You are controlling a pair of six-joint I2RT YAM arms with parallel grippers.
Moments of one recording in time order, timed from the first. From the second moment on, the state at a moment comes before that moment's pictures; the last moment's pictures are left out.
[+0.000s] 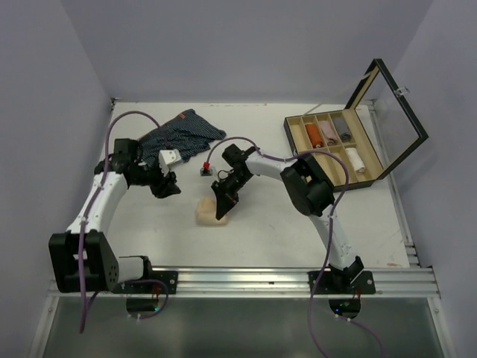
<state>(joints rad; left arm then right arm) 0.07 1.34 1.00 -0.81 0.84 0.92 0.73 2.31 1.67 -0.77 -1.01 -0.42</state>
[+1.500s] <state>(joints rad) -0.72 1.41 0.65 -0.28 0.30 0.99 0.59 2.55 1.92 -1.17 -1.21 -0.29</state>
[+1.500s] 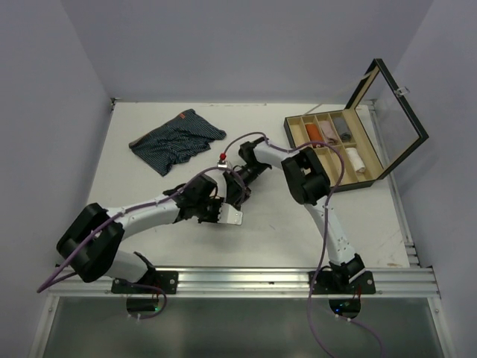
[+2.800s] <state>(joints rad) -0.33 2.34 1.55 -1.42 1.07 0.97 0.93 1.61 1.07 -0.37 -0.49 -0.68</state>
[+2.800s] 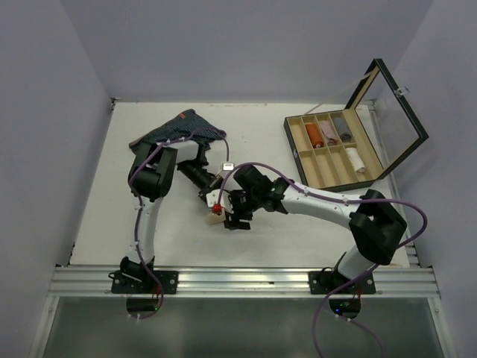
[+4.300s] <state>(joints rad) -0.31 2.41 1.51 -1.49 1.14 0.99 0.97 1.69 0.79 0.19 -0.40 -0.82</state>
